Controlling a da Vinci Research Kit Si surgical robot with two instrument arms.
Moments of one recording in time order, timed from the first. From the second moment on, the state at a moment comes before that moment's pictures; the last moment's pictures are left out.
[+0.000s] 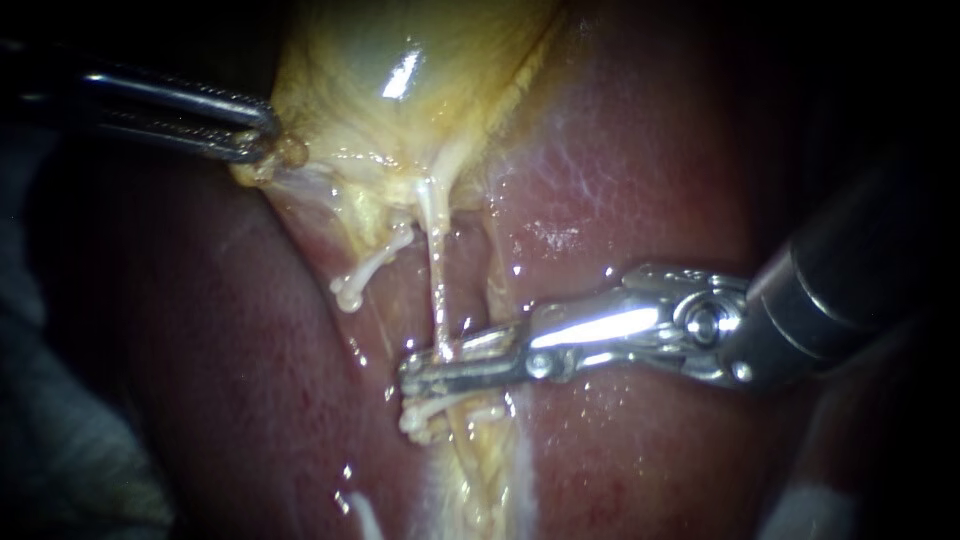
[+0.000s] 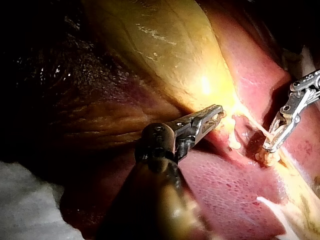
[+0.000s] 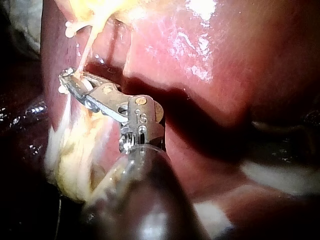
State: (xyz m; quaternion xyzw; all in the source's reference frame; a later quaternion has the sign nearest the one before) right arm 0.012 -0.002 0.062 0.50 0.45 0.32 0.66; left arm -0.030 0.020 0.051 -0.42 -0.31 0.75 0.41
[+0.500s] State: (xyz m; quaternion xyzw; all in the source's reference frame) right arm 0.014 -0.002 0.066 0.43 0.50 0.28 0.69; left arm -0.030 0.020 0.051 -0.42 -0.31 0.75 0.41
